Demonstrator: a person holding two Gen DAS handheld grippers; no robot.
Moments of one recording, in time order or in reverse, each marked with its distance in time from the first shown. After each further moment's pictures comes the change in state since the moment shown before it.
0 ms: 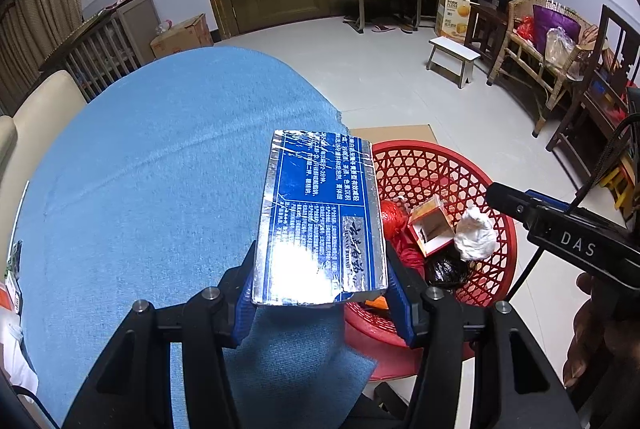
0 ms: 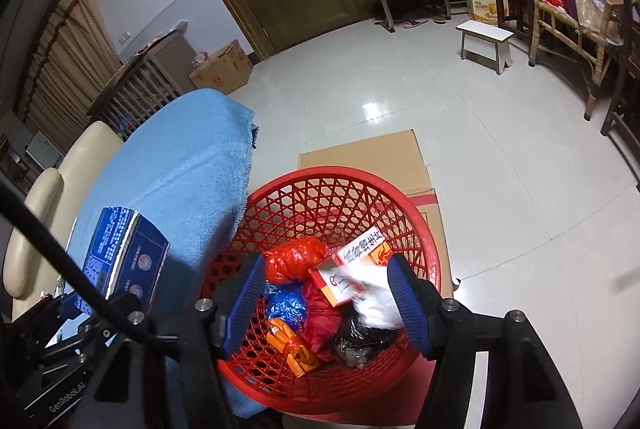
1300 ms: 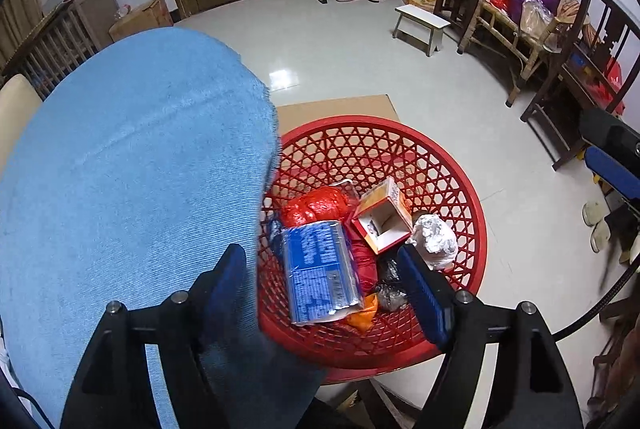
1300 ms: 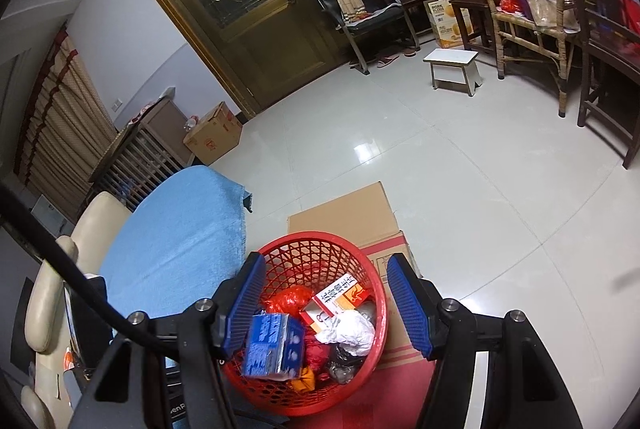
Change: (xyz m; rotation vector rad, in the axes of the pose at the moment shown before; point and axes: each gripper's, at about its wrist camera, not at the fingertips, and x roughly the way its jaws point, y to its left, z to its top) left arm 0.039 -0.049 0.015 0.055 0.110 -0.103; right arm -0.078 -0.042 0.022 0.142 -0.179 0.016
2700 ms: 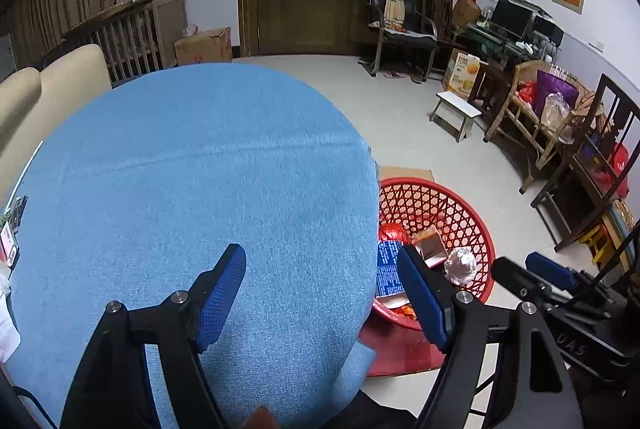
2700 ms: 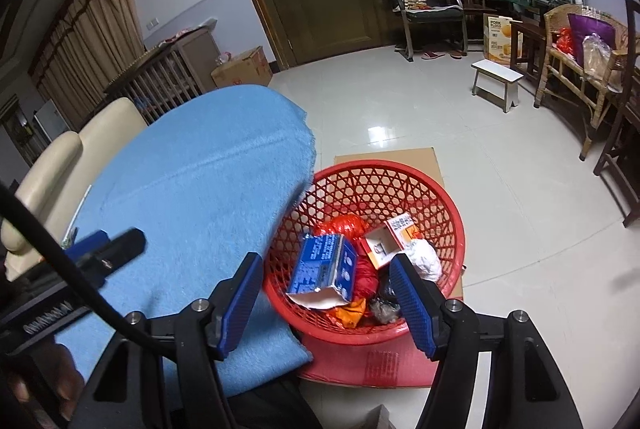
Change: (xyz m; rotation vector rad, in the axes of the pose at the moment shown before) left arm -0.104 0.093 -0.059 -0.211 -0.262 0.037; right arm 0.001 0.098 -0.086 -0.279 0.107 -0.030
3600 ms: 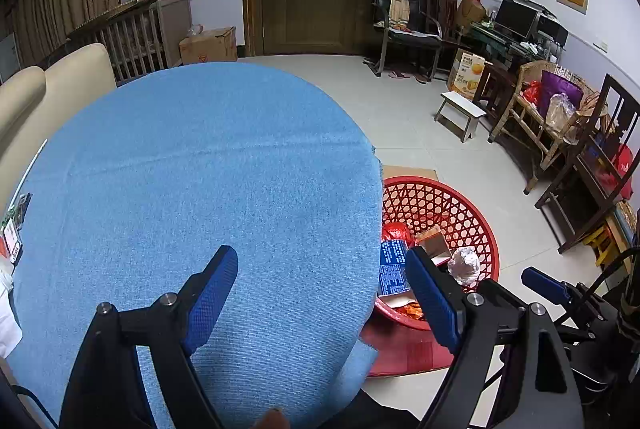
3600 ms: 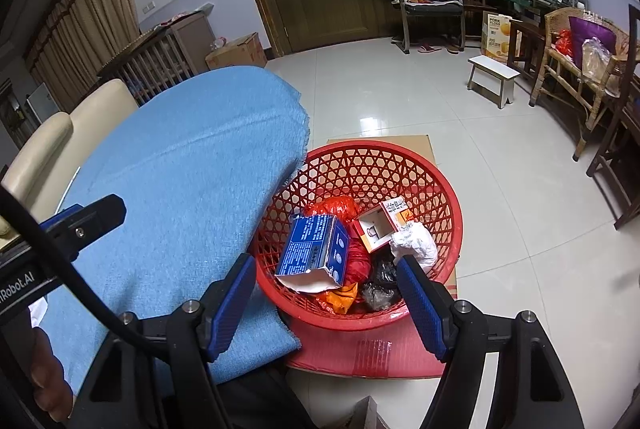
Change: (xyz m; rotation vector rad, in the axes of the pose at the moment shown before) left arm 0.002 -0.001 -0.004 -0.002 0.005 0.020; right arm 0.010 0.006 -0.011 -0.034 0.037 -0.036
